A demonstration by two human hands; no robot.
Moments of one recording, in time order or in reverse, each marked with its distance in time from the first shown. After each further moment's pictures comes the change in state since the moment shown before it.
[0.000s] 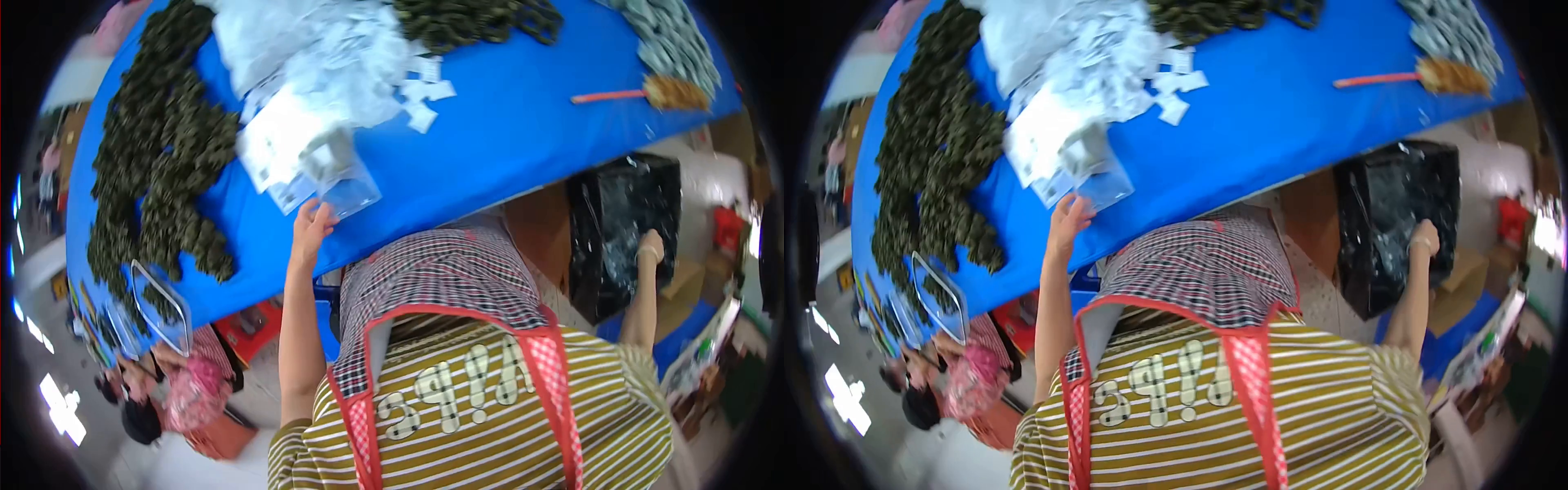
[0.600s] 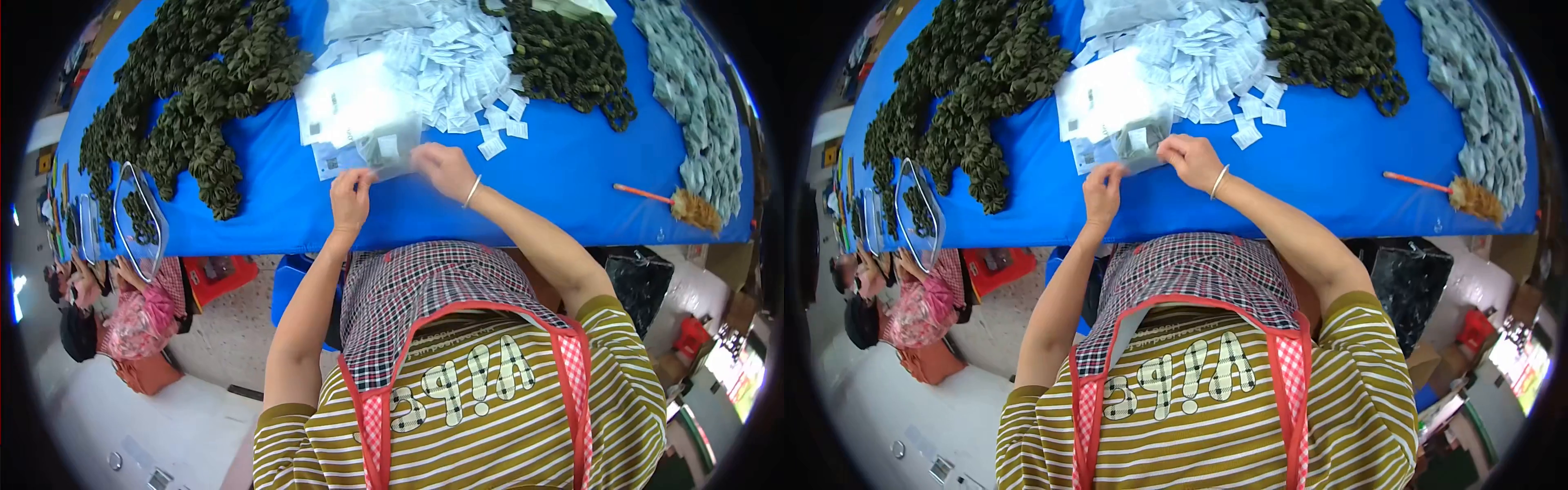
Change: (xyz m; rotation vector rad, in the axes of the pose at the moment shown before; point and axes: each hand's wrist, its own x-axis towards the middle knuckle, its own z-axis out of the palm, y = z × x) left_hand 0.014 -0.017 0.035 0.287 0.457 0.747; right_hand -0.339 -0.402 -0.186 1.164 -0.249 -1.845
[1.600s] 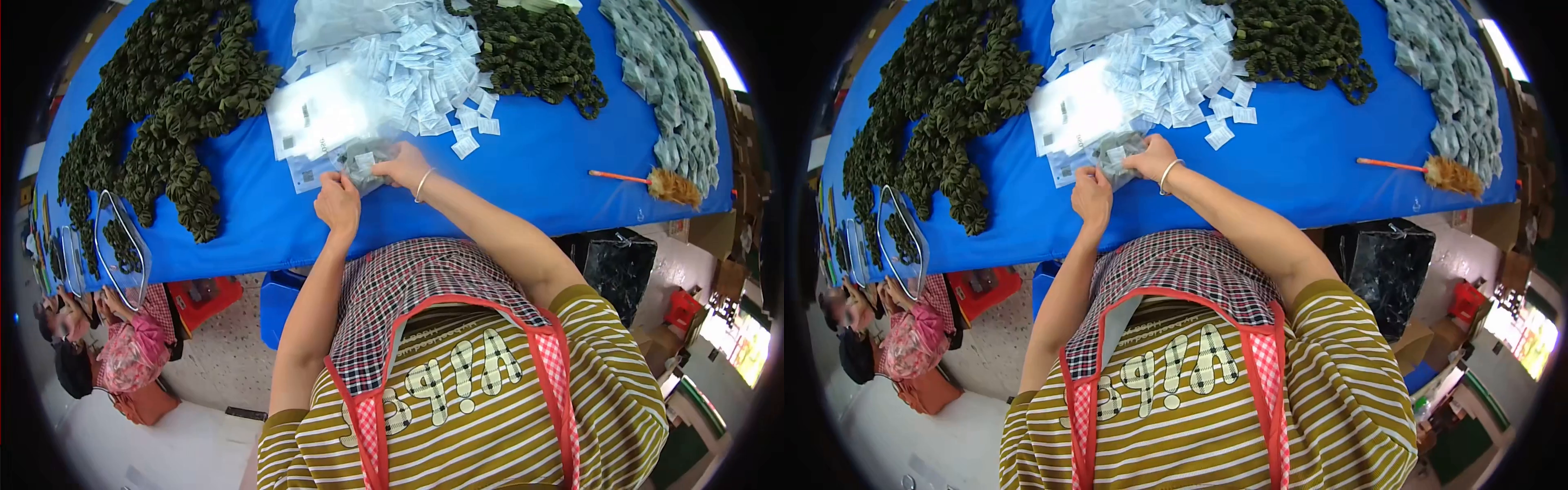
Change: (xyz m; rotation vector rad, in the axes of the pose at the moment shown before) left_hand 0.009 0.024 0.031 0.432 0.102 -0.414; right_hand 0.023 0.023 0.030 0.222 -0.007 0.698
